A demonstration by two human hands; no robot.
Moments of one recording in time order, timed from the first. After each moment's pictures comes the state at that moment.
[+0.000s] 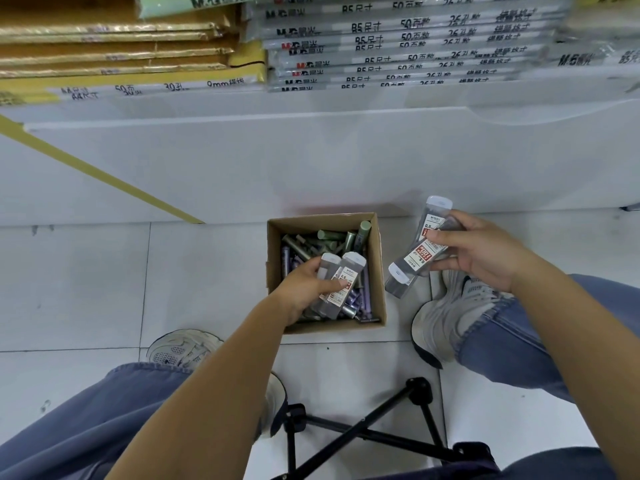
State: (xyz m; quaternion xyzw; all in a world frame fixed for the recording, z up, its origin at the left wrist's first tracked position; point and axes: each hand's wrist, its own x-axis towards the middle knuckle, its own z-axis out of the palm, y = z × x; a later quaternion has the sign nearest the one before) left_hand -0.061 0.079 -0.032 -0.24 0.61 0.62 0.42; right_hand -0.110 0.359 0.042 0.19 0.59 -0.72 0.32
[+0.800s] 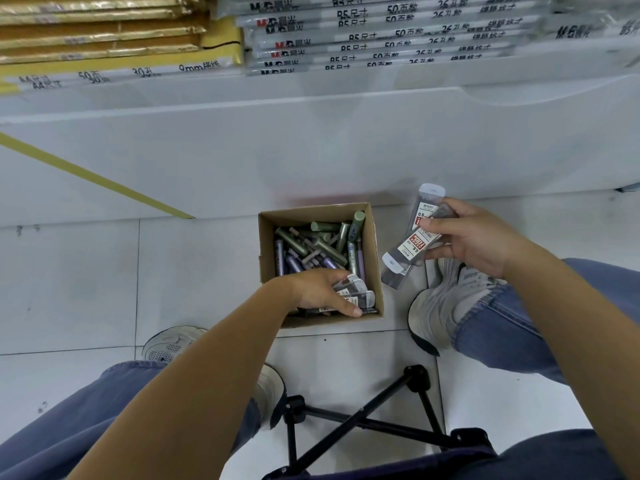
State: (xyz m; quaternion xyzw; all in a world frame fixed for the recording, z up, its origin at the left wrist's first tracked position) left_hand -0.075 0.090 -0.024 0.02 0.69 0.39 0.61; right_hand -0.111 0.360 0.036 0.18 0.61 -0.71 0.32
